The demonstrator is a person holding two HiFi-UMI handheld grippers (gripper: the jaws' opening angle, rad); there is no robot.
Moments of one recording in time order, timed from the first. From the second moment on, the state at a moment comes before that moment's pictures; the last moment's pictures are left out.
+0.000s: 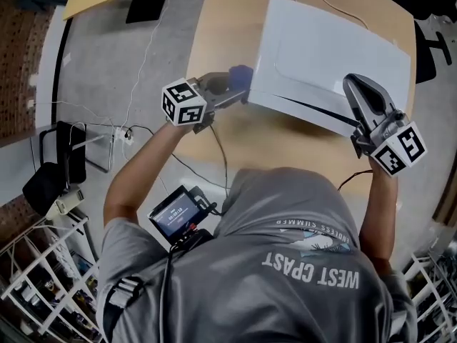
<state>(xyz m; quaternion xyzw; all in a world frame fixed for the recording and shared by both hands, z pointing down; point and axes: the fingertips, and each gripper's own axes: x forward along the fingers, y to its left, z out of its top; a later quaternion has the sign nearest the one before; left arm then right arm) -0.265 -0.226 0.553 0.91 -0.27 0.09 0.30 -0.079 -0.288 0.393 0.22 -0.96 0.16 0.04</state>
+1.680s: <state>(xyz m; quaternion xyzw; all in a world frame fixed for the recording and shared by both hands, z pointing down) -0.343 -0.233 0.500 0.88 -0.42 0.11 0.18 -0.085 -0.305 0.330 0.24 -0.97 0.06 0.07</state>
